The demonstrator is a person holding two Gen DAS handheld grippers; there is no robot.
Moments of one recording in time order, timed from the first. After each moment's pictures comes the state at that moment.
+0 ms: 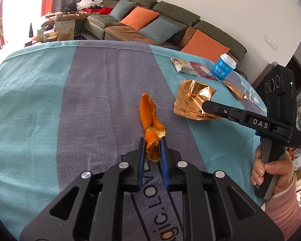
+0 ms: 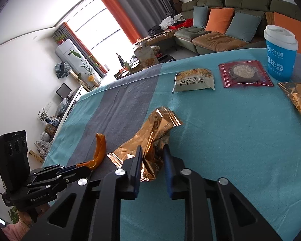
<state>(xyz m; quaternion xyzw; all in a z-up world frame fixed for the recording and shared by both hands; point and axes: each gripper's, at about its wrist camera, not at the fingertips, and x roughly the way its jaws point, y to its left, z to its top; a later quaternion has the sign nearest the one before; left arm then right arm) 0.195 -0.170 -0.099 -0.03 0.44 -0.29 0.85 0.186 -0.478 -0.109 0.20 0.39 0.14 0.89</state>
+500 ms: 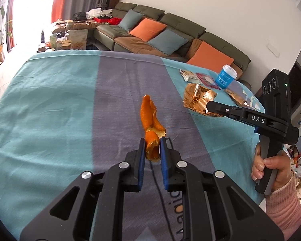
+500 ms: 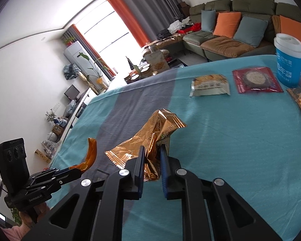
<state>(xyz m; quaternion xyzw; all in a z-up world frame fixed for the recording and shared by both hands) 0.161 -0.121 -0.079 -0.04 0.41 -0.26 0.87 0.182 -0.467 -0.096 0.20 0.37 0.17 0.89</state>
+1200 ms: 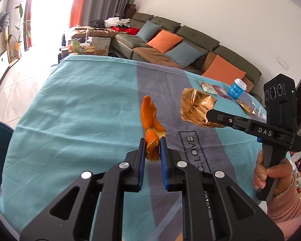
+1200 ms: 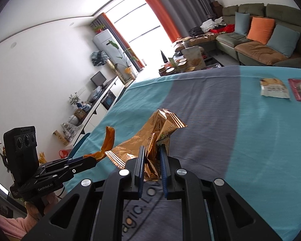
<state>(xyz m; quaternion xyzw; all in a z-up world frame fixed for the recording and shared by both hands) 0.120 -0.044 -0.056 -0.06 0.38 -0.21 0.90 0.176 -0.394 -0.079 0.17 0.36 0.28 0.88</state>
